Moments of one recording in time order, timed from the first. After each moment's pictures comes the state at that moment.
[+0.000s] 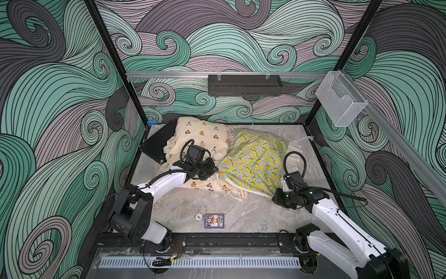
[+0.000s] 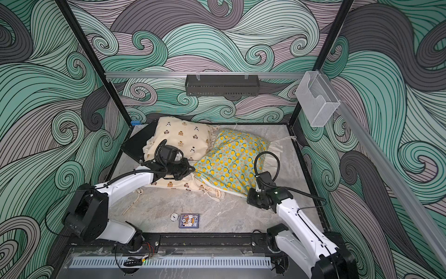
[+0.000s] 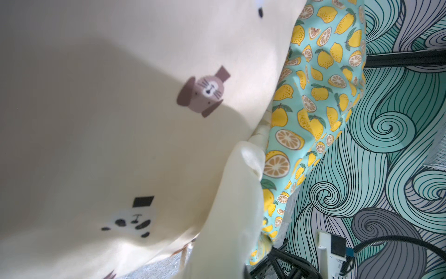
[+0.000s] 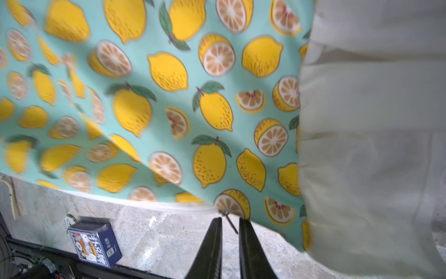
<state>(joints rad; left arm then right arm) -0.47 1.47 0.89 -0.27 0.36 -1.06 0.34 0.90 0.56 -0.81 -0.18 0.62</state>
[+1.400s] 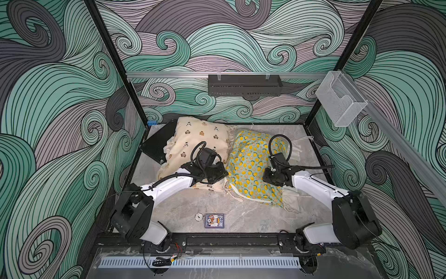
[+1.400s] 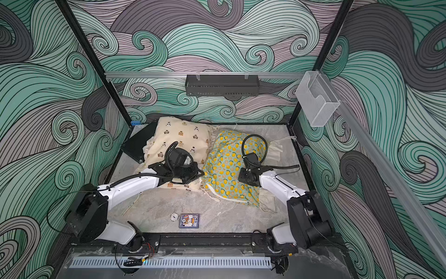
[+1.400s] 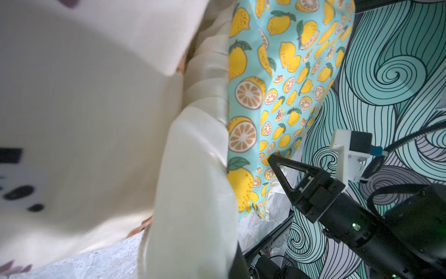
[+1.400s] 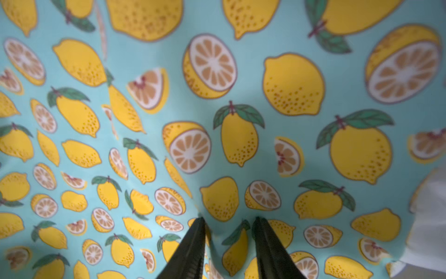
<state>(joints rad) -0.64 1.48 0.94 -0.27 0.34 -1.05 0.37 1.41 0.78 -0.47 0.02 0.63</state>
